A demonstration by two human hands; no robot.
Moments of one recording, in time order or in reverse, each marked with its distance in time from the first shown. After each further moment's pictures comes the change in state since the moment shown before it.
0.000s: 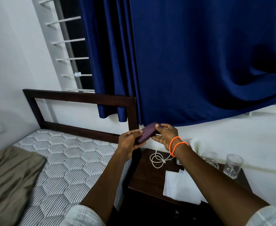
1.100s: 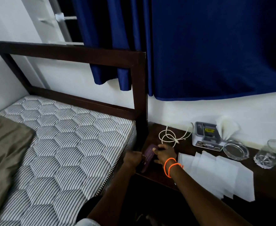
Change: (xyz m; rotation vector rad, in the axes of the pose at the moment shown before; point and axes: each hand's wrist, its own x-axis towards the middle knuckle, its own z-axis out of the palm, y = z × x) left_hand 0.097 -0.192 -0.099 0.646 0.227 -0.368; right_hand 0.086 0.239 -0.031 -0.455 0.187 0.290
